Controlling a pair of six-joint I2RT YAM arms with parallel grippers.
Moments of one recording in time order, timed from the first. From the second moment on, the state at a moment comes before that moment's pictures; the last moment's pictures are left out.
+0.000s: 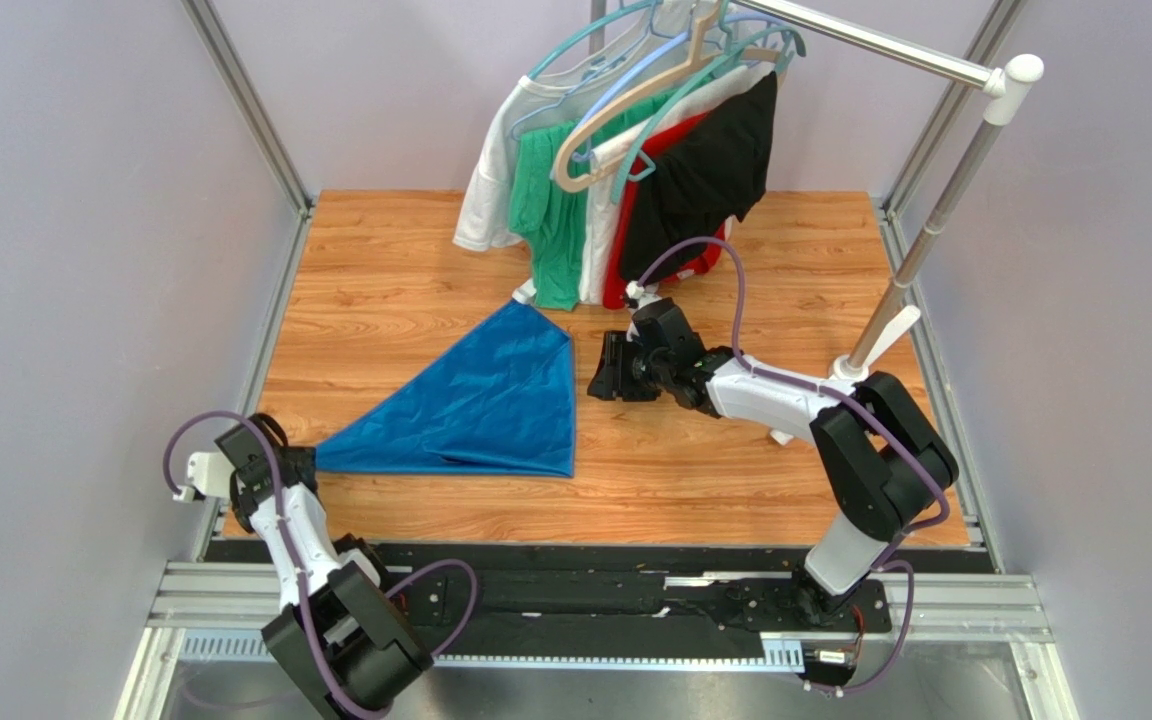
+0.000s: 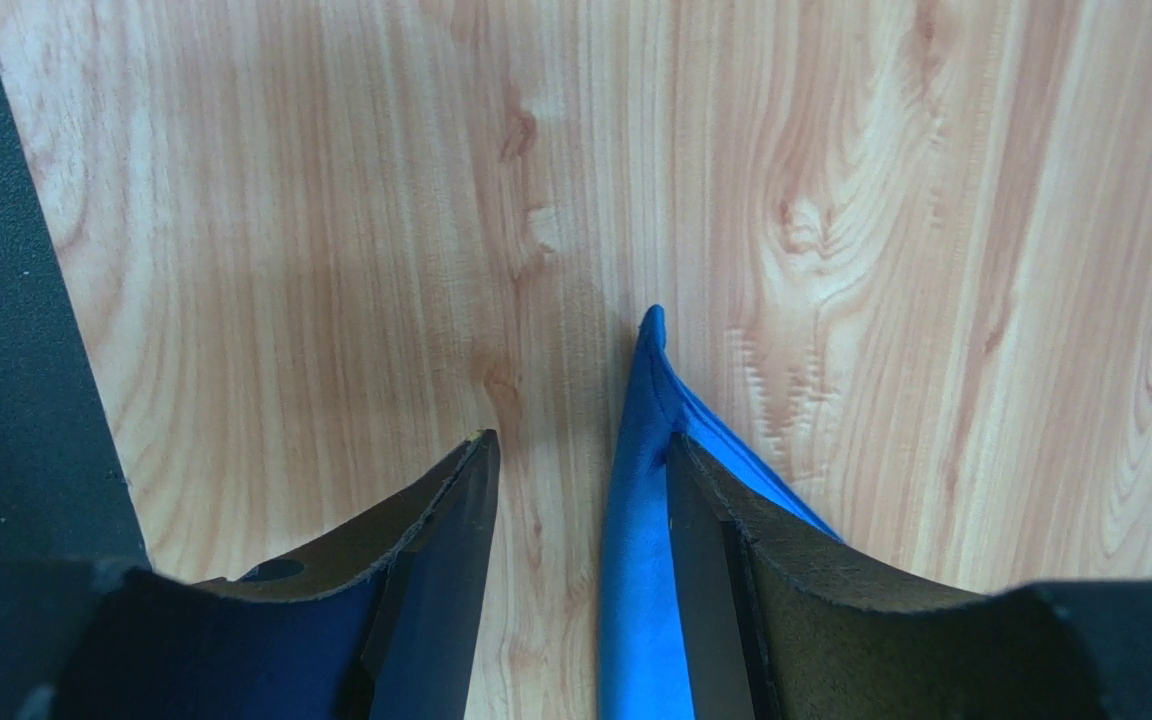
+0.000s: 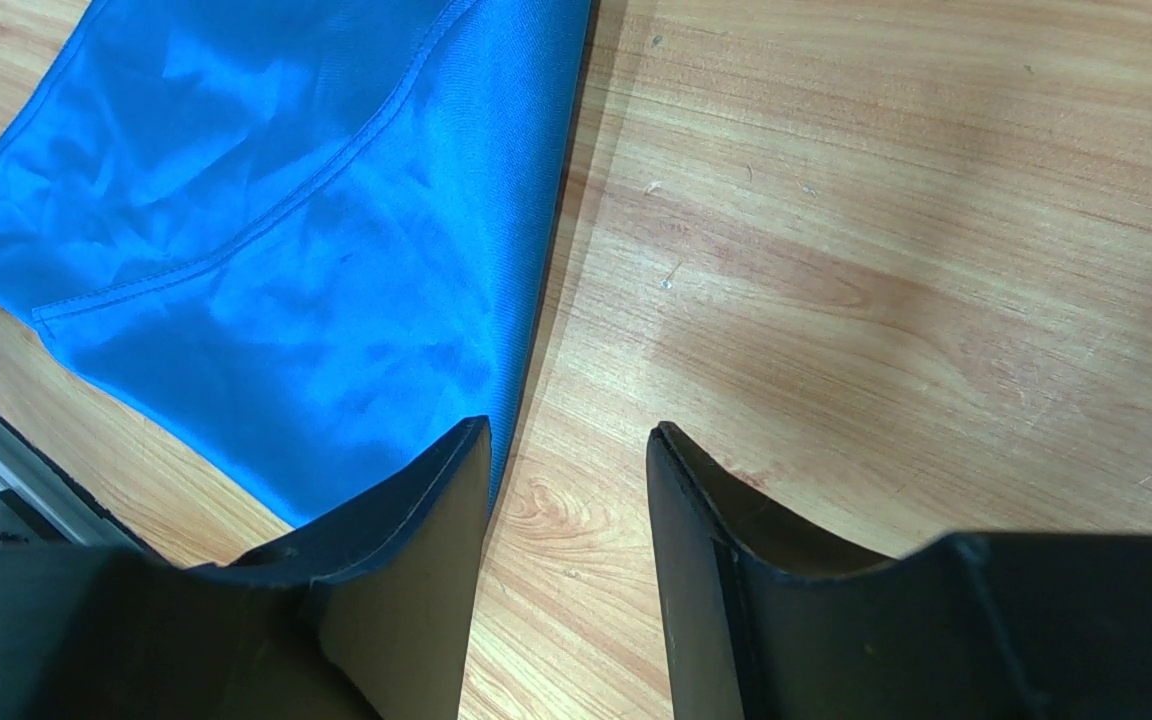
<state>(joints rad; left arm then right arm) 0.71 0.82 0.32 -0.37 -0.14 -0.89 0.64 1.67 0.95 -0.03 -0.16 0.59</state>
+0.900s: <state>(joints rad) 0.76 1.01 0.33 -0.18 -0.01 -0.87 0.64 1.67 0.95 -0.03 -0.16 0.59</state>
